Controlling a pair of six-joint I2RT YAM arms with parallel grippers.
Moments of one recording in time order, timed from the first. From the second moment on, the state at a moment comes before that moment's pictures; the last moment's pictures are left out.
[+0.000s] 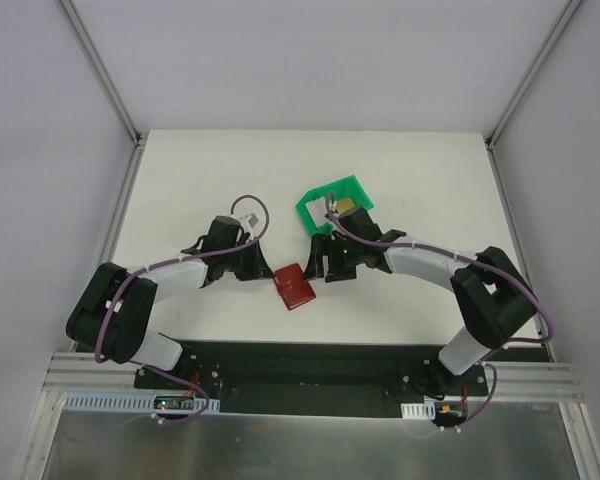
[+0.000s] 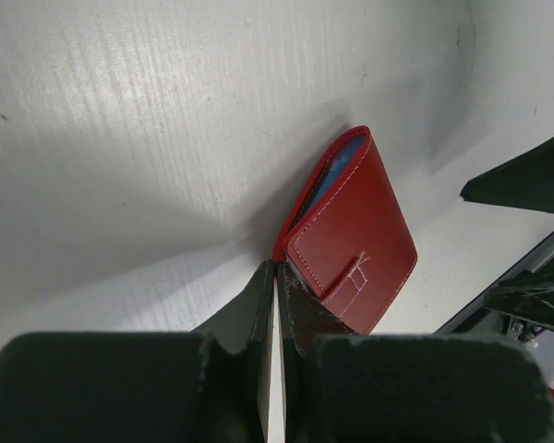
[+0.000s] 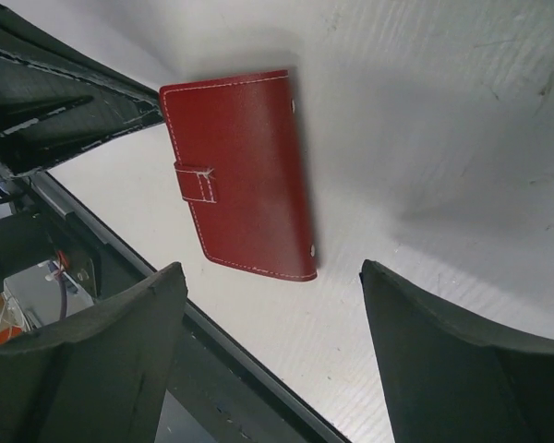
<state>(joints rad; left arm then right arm) -0.41 1.43 0.57 0.00 0.43 -0.60 0.69 1.60 0.91 -0.24 -0.39 0.61</state>
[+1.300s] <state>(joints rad) -0.40 1.18 0.56 -0.15 0.14 -0.73 0.92 1.40 1.02 -0.61 0.28 0.30</state>
